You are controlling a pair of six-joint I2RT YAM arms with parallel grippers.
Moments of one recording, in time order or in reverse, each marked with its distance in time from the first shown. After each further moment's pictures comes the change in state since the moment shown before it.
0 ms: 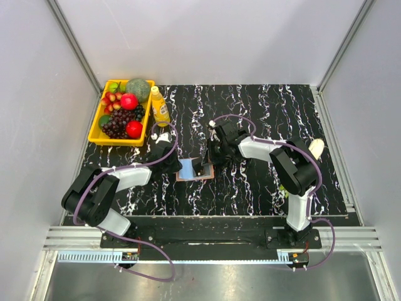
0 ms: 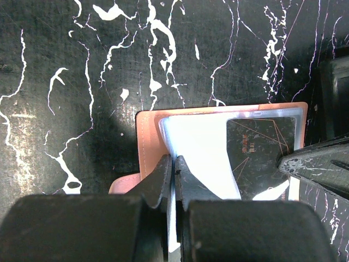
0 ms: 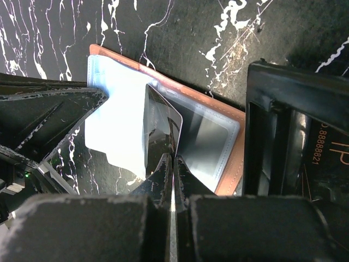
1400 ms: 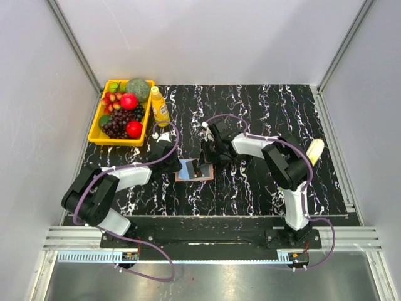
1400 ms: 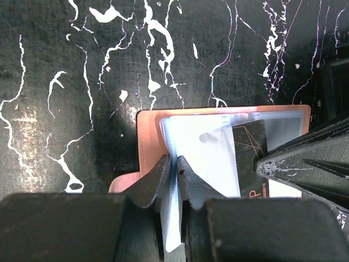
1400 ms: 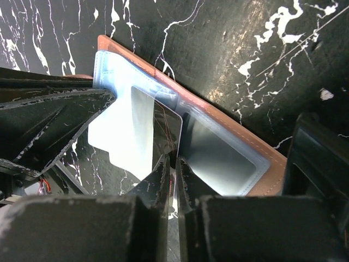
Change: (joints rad) left arm 0.002 0.002 0.014 -0.020 0.008 0.035; right arm 0.018 0.103 0.127 -0.100 -0.085 -0.059
